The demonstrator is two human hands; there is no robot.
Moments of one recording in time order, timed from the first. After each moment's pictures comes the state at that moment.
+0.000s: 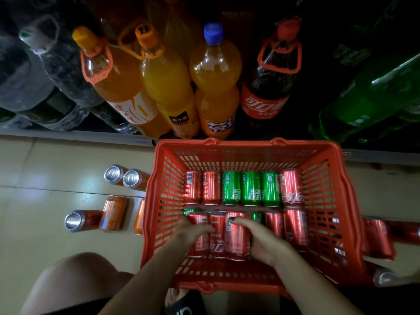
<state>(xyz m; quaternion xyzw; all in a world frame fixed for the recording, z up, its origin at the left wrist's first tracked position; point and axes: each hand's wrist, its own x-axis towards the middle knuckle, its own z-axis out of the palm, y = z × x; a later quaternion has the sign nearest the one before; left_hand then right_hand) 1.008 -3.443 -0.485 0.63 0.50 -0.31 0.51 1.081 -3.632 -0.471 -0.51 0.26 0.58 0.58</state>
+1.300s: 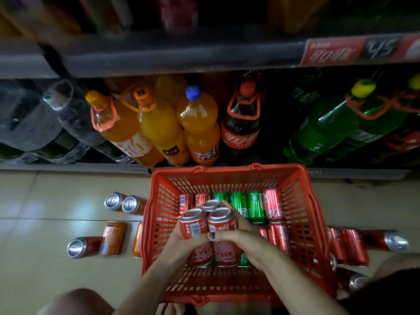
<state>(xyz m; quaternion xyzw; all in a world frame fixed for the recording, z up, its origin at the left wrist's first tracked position) 1.018 -3.454 -0.385 0.57 0.30 -0.17 0.75 1.105 -3.624 -0.382 -0.63 0.06 0.50 0.60</state>
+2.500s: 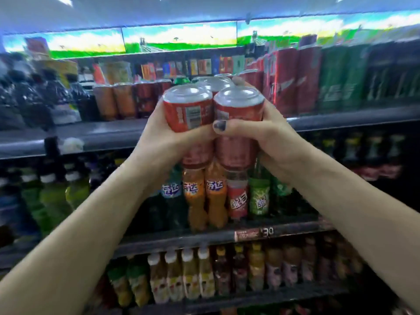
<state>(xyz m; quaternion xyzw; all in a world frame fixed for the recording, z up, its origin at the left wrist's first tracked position) 1.174 -3.495 0.784 0.72 -0.21 0.26 0.61 1.217 -3.684 0.790 -0.57 -0.39 0.00 0.73</state>
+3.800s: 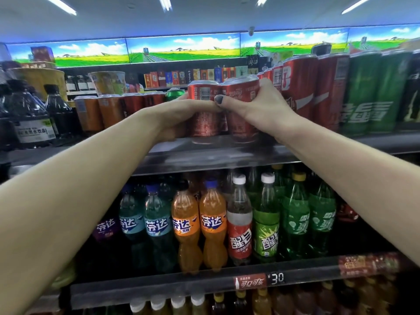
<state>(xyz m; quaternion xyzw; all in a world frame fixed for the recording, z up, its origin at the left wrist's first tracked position) 1.350 -3.472 0.864 0.81 -0.14 0.05 0.56 1.379 -3.662 0.853 -0.81 -0.22 -0.23 0.48</state>
